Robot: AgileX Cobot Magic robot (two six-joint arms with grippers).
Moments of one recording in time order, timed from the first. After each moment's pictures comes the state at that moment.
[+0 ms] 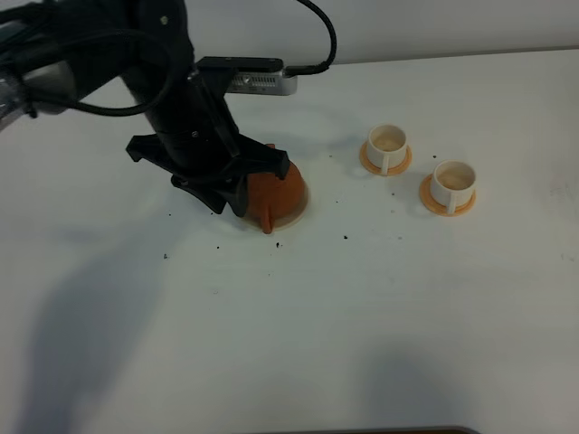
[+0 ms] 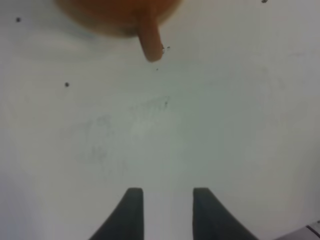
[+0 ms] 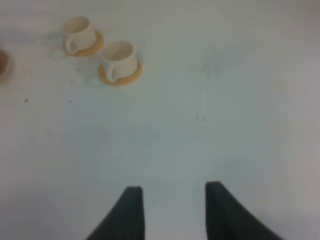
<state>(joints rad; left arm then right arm) -0.47 1.98 -1.65 -0.13 1.19 -0.08 0.00 0.00 -0.49 0.24 1.08 -0.26</state>
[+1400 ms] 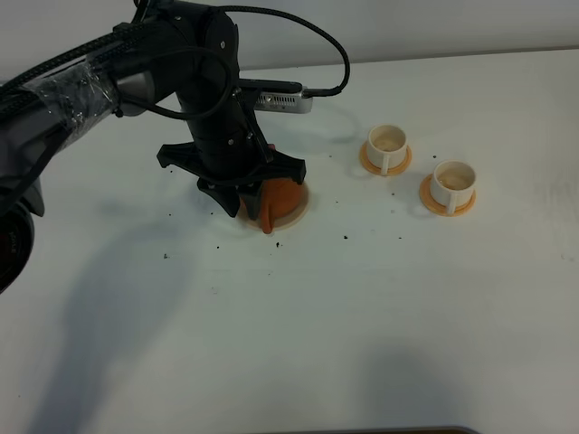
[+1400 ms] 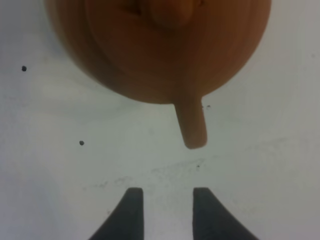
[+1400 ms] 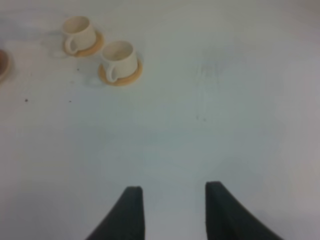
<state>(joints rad) -0.47 2.18 -1.77 -0.07 1.19 -0.15 0.00 0.00 -0.49 0.24 1.08 -0.26</state>
